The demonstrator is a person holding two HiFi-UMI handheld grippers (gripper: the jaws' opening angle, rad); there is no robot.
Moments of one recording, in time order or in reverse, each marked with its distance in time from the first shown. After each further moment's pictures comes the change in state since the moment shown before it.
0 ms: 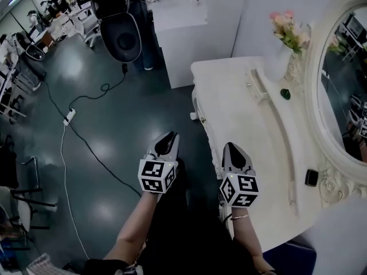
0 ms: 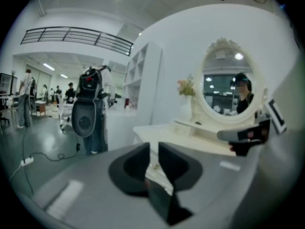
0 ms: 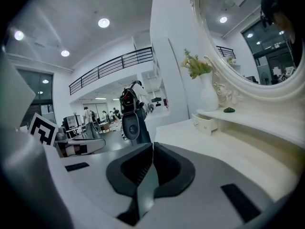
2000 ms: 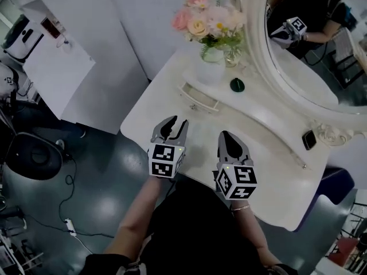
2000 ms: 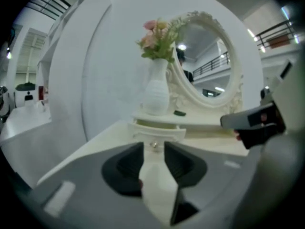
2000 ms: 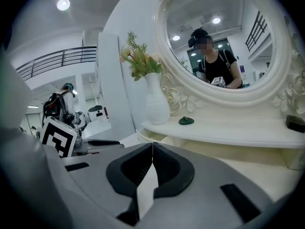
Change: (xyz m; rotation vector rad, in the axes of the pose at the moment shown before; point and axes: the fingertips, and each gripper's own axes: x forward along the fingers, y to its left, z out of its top) left arm 0.316 -0.119 0.052 0.349 0.194 -0.772; right arm 0.096 -0.153 0.068 0.256 -0.085 -0.695
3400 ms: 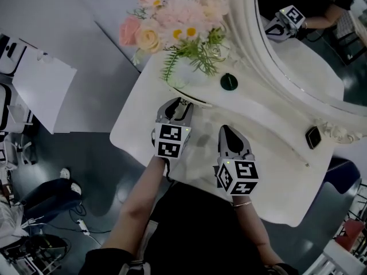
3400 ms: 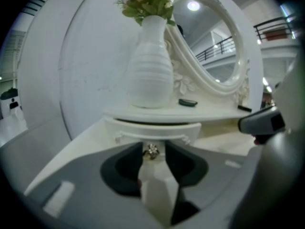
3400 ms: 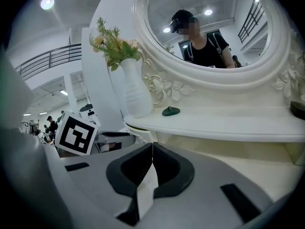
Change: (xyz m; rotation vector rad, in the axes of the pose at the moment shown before) left arm 0.112 -0.012 0.009 0.080 0.095 -0.071; right arm 0.038 -0.055 -0.014 0.086 0.080 -0.059
